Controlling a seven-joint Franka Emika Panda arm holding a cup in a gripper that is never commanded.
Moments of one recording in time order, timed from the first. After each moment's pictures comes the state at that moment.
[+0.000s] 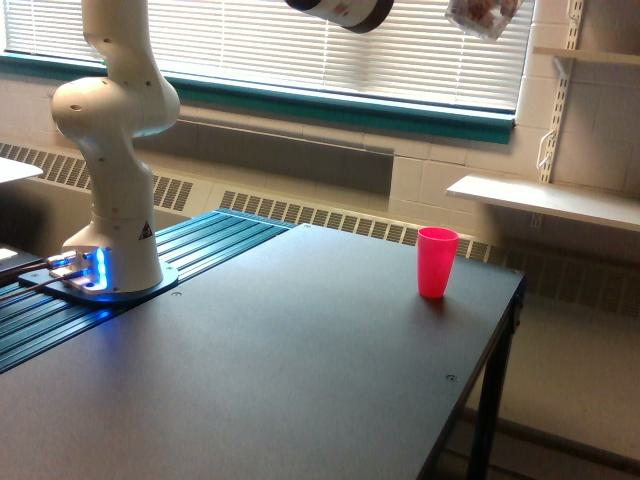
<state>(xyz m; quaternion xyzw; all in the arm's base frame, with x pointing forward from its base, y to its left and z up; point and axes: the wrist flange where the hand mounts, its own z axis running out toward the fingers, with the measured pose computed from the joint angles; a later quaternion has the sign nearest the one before) 0.573 -0.127 0.609 -0.76 0.28 -0.58 0.08</state>
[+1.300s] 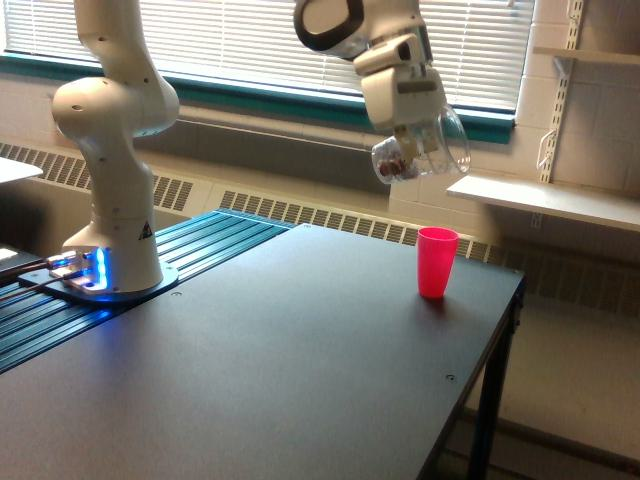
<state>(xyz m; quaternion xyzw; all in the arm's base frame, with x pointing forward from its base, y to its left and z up) 0.527 0.027 0.441 -0.89 0.41 -0.18 0.06</state>
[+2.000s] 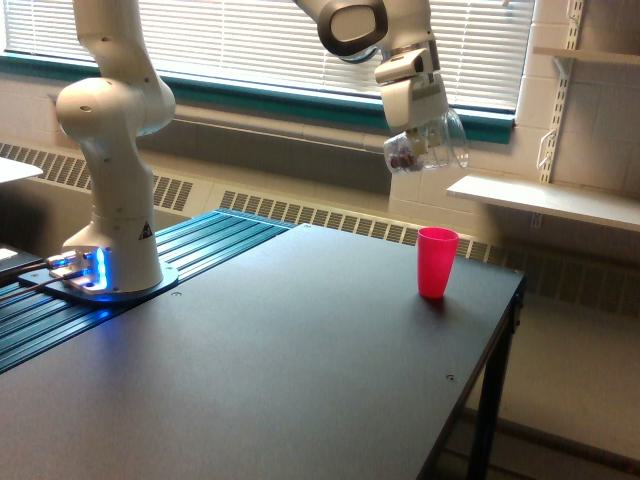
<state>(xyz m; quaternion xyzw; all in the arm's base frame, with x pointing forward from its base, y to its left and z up) 0.500 0.151 0.429 -0.90 0.39 -0.14 0.08</state>
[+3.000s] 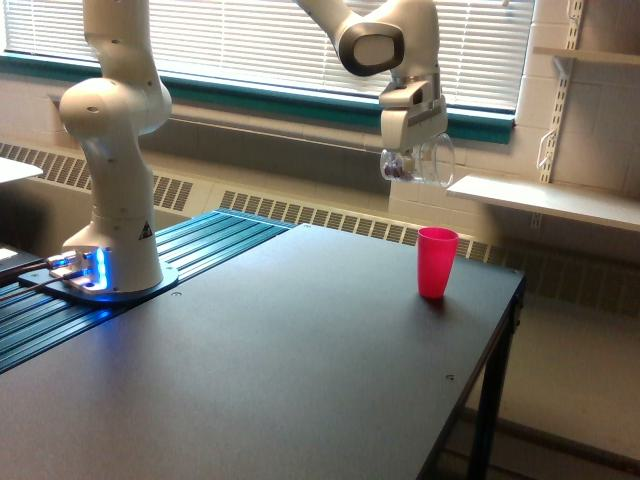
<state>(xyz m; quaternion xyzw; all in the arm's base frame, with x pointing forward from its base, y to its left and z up) 0.476 0.254 0.379 -0.89 0.45 -0.04 0.08</state>
